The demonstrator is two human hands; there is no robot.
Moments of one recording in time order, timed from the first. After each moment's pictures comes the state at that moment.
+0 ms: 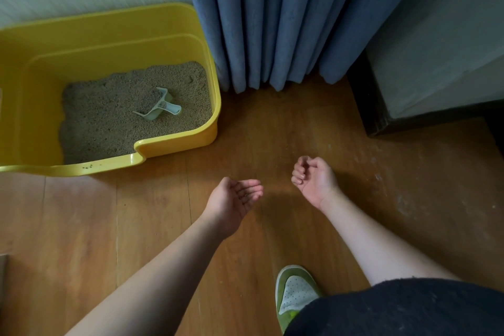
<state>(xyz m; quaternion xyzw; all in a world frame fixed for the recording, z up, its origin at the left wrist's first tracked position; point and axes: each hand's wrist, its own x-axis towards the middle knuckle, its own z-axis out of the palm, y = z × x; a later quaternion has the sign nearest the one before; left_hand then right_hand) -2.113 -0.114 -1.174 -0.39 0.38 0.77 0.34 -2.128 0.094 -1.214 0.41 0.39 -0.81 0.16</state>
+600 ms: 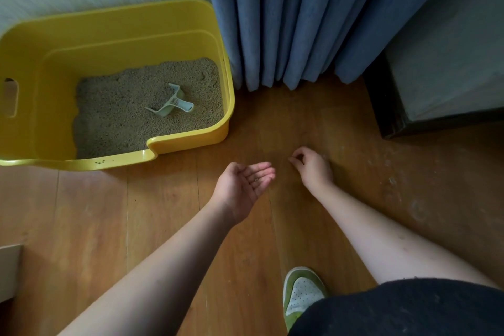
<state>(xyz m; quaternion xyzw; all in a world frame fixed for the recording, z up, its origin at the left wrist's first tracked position) -2.137 -0.115 -1.160 -0.37 0.34 0.80 0.33 -2.160 0.074 -1.237 0.16 0.93 -0.28 0.16</state>
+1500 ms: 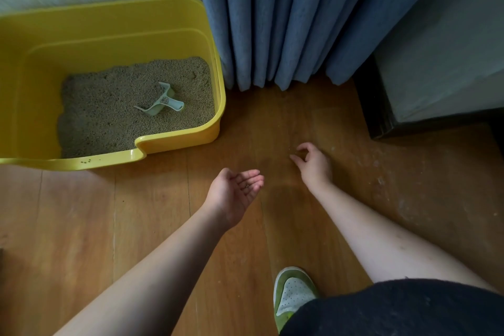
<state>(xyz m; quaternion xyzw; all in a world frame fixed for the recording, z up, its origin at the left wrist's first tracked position) -2.129 -0.112 -1.166 -0.42 0.35 0.78 0.32 -2.161 0.092 -1.237 0.24 0.91 -0.32 0.13</state>
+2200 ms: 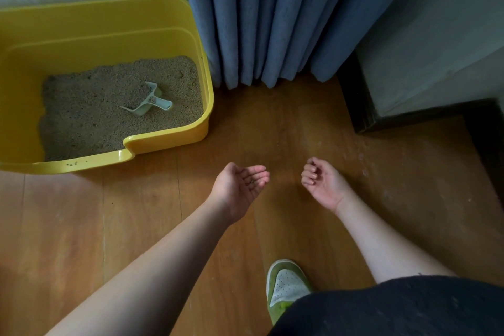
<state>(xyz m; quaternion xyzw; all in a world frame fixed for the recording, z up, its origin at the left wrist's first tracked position) -2.130 -0.090 -1.157 -0.40 0.34 0.77 0.36 -2.113 0.135 -1.215 0.40 0.31 -0.84 0.17</state>
